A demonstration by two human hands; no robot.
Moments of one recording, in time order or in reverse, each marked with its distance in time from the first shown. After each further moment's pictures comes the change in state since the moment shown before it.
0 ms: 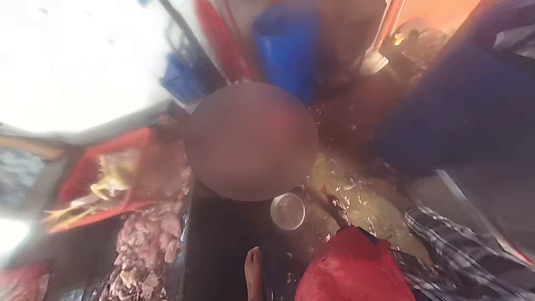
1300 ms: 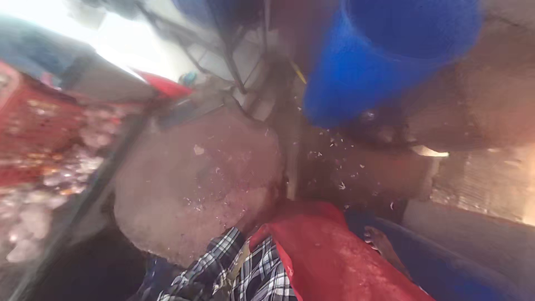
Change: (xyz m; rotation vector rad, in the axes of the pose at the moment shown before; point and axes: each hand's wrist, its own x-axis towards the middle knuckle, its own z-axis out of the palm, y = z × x) left_hand 0.306 0.603 0.392 0.531 -0.362 0.025; right_hand 0.535 0.081 -0.309 0.282 -0.439 0.620
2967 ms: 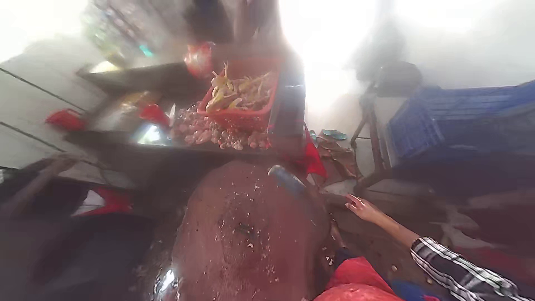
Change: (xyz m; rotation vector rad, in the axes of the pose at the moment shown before) left_hand -0.059 0.001 -0.068 -1.291 1.817 -1.706; right_hand -0.034 -0.945 0.476 -1.717 -0.801 -1.537
